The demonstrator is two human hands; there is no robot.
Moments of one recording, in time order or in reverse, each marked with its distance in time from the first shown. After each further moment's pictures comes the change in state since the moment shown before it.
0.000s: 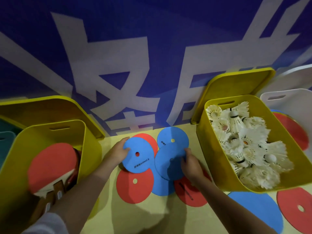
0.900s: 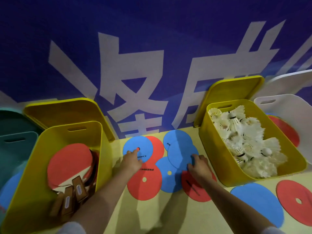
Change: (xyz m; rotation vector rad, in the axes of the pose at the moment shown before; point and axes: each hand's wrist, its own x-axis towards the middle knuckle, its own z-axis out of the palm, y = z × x) left_hand -0.056 0.001 0.008 0.343 -0.013 0.019; right_hand -0.023 0.011 0.002 -0.263 0.039 0.117
